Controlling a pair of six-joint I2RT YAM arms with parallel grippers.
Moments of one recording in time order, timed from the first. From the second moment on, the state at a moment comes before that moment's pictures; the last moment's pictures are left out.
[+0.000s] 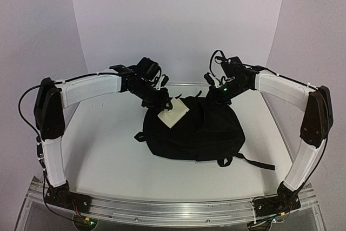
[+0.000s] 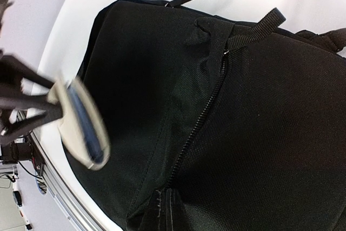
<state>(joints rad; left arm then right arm) -0.77 1.92 1.70 -0.65 0.26 -0.52 0.50 1.80 1.56 -0.72 -0.42 0.24</state>
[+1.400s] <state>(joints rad) -0.82 2.23 1.77 0.10 0.59 -1.23 0.51 1.78 1.56 -0.71 -0.42 0.27</state>
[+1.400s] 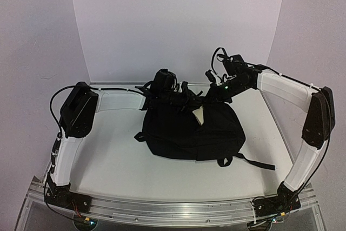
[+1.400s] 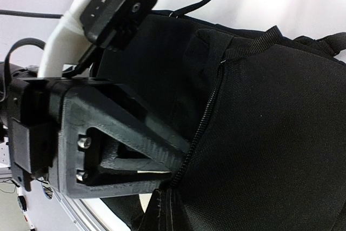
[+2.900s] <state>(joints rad) -0.88 2.18 1.58 0.08 0.55 -1.09 0.51 1.77 1.53 -0.69 -0.43 0.25</state>
